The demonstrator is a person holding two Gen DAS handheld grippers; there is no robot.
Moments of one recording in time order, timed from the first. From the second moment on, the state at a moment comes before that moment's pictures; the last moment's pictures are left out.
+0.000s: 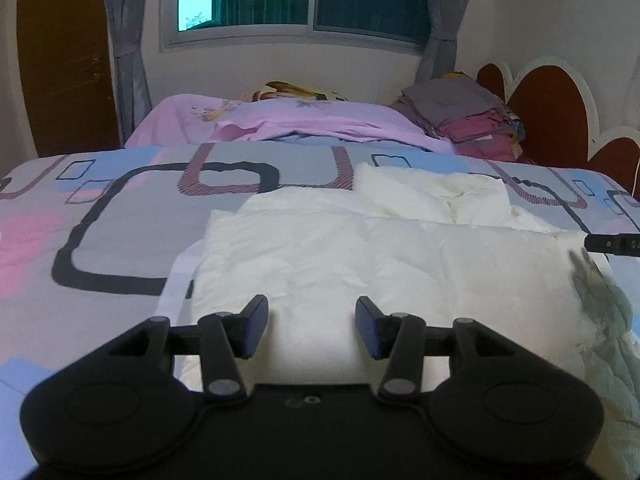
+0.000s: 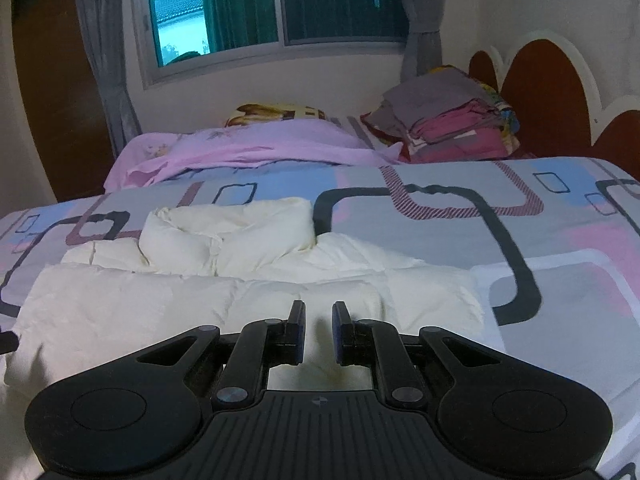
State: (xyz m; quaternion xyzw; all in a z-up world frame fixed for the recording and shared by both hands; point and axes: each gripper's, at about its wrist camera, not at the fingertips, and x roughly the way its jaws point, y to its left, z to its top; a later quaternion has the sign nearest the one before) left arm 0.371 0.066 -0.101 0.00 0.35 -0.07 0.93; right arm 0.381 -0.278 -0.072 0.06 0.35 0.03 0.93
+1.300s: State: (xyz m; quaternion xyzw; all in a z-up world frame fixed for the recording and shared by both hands) left arm 0.389 0.047 -0.142 0.02 0.37 -0.03 0.93; right arm 0.368 -0.267 -0.124 0.00 0.36 0.03 0.93
